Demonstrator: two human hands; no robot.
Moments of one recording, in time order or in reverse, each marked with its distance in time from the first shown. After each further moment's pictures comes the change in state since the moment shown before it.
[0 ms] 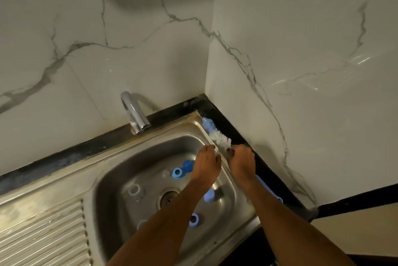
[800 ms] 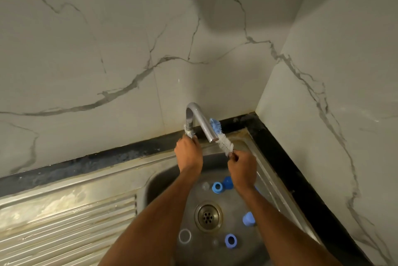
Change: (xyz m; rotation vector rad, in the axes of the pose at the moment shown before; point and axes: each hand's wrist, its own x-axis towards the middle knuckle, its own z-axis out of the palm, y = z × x) left_hand 0.032 -0.114 -0.164 -0.144 0.520 -0.539; right_hand -0.011 -0.137 0.084 0.257 0.013 -0.123
